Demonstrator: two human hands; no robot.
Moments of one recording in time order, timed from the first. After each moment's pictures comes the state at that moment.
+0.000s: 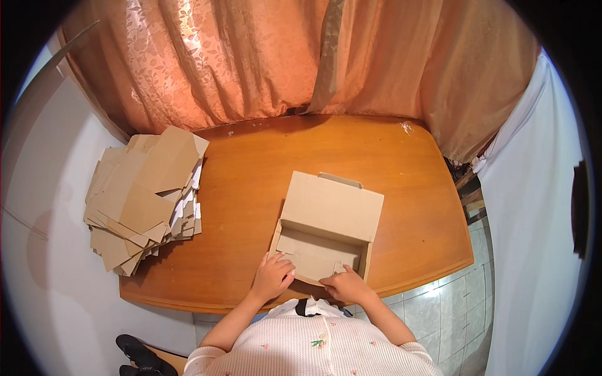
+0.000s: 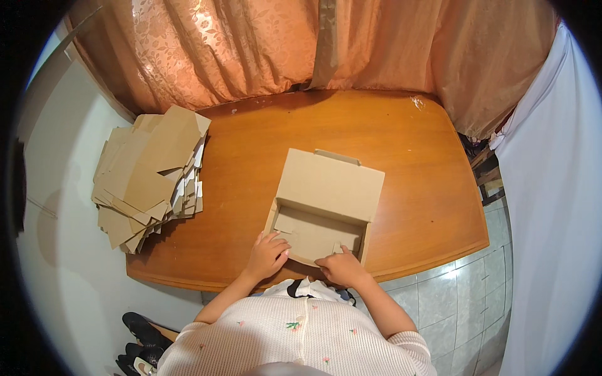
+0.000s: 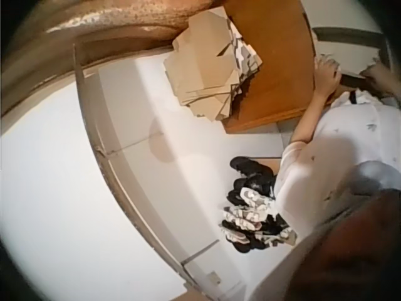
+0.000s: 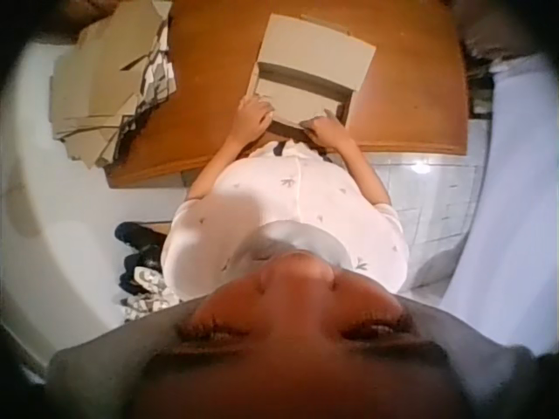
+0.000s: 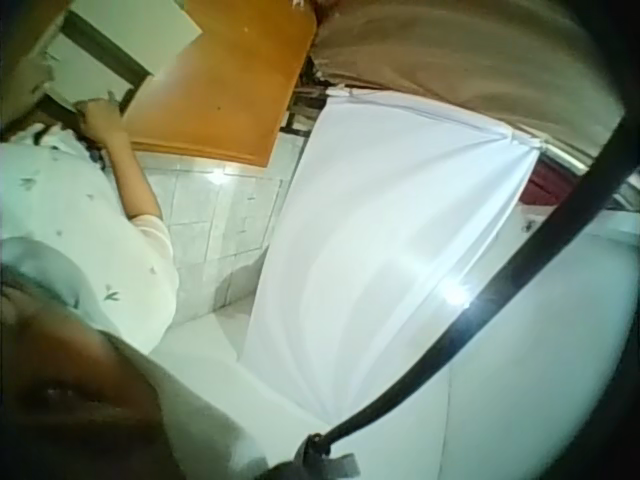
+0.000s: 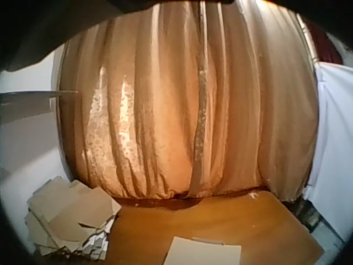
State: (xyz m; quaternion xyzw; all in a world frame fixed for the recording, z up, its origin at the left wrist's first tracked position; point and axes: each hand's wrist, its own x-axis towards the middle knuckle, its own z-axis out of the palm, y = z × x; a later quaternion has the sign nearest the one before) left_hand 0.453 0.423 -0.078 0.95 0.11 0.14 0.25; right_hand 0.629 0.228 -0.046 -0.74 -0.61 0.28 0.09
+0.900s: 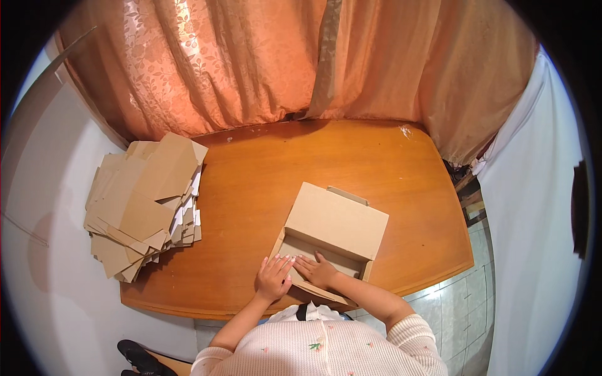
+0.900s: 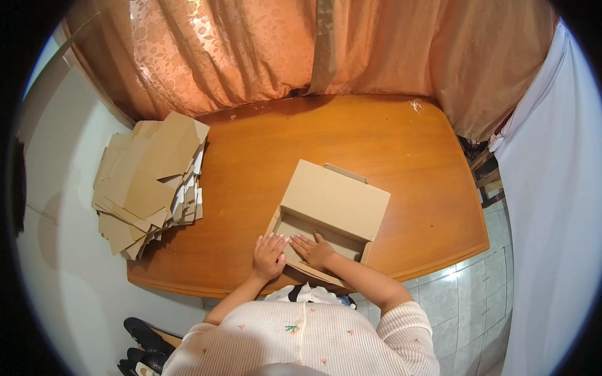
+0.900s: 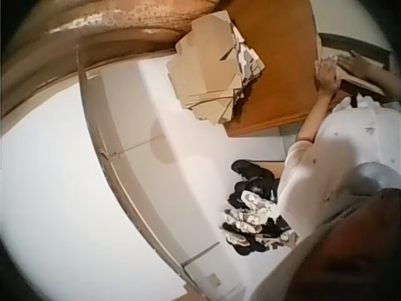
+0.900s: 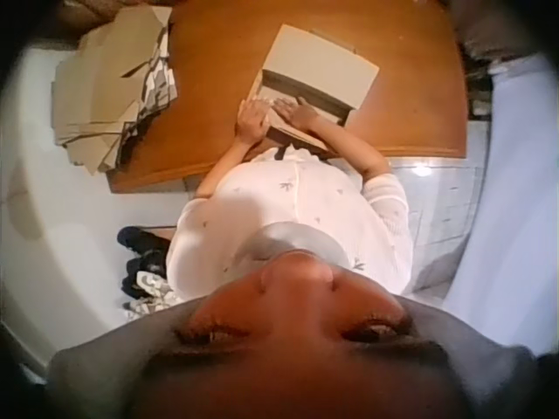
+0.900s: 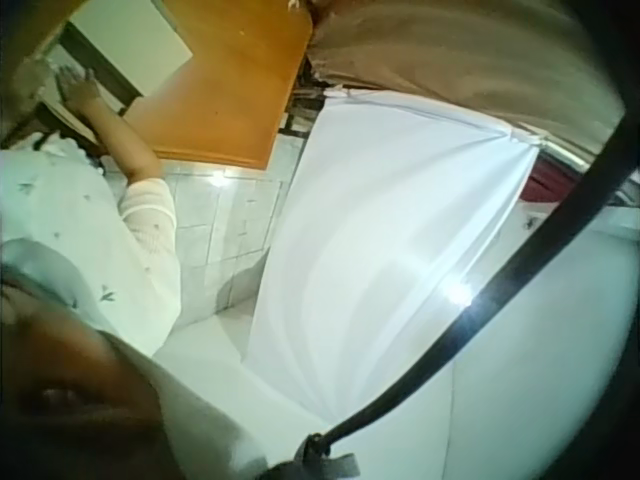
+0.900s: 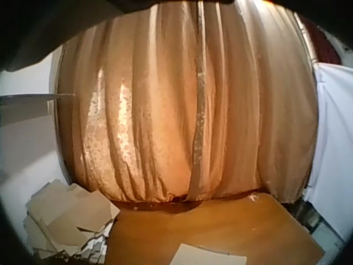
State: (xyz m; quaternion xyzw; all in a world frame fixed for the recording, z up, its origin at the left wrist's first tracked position) left_hand 0.459 0.423 -0.120 0.93 0.14 0.29 0.18; right_hand 0.638 0.308 -0.135 -0.65 -0.72 0.24 -0.07
